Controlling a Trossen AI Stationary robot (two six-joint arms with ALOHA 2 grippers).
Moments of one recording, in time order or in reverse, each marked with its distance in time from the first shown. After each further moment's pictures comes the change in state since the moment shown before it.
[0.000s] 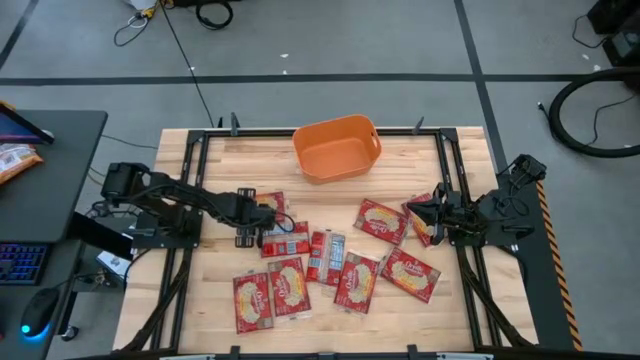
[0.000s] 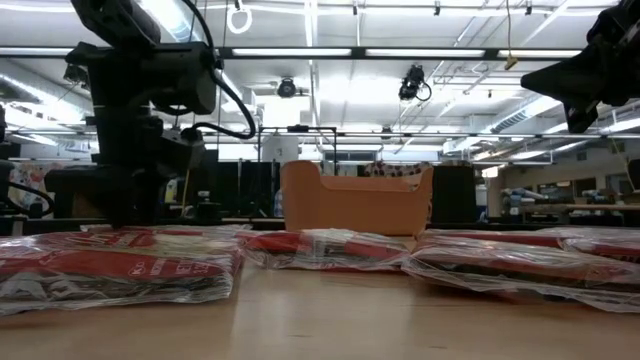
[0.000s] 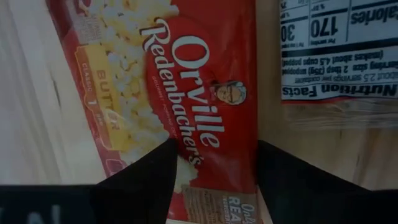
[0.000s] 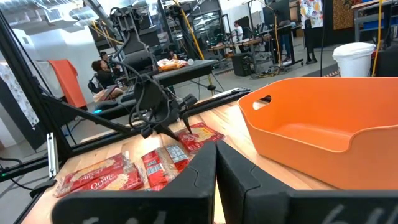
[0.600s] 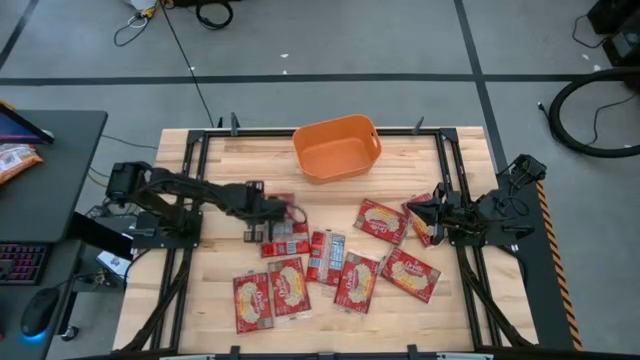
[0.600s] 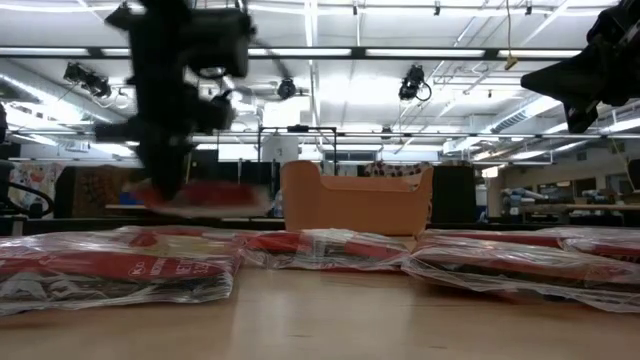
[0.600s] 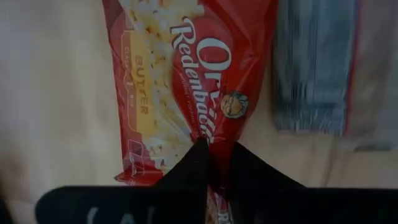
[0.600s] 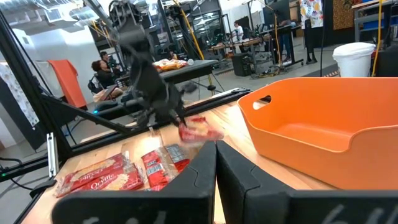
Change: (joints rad) left arm 0.031 0.010 0.267 -0.227 0.004 0.008; right arm 0.000 0.000 0.000 0.000 0.000 0.000
